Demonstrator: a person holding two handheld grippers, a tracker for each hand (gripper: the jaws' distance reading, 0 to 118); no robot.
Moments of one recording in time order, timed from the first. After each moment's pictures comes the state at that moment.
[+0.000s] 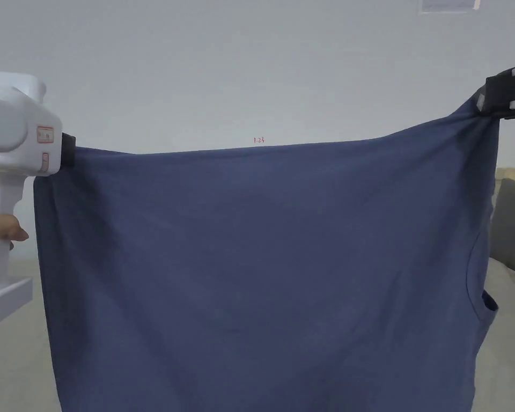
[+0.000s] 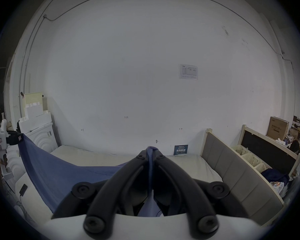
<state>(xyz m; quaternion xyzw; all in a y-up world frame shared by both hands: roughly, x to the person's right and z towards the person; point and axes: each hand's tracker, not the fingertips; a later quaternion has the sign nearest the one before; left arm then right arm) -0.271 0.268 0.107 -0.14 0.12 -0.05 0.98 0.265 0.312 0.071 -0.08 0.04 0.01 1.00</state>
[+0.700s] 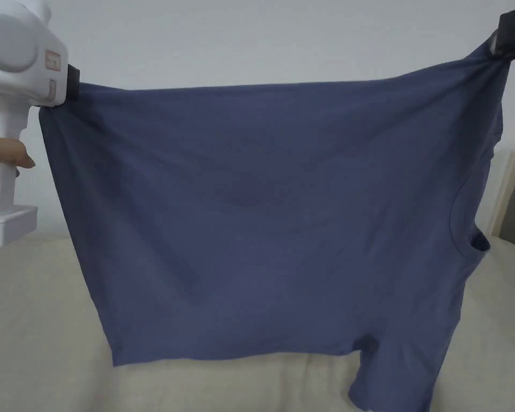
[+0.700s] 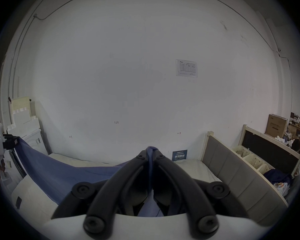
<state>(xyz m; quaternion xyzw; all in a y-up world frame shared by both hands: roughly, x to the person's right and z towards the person) -0.276 0.275 -0.035 -0.13 0.12 -0.07 0.98 0.252 0.316 -0.051 -0.08 0.01 0.00 1.00</state>
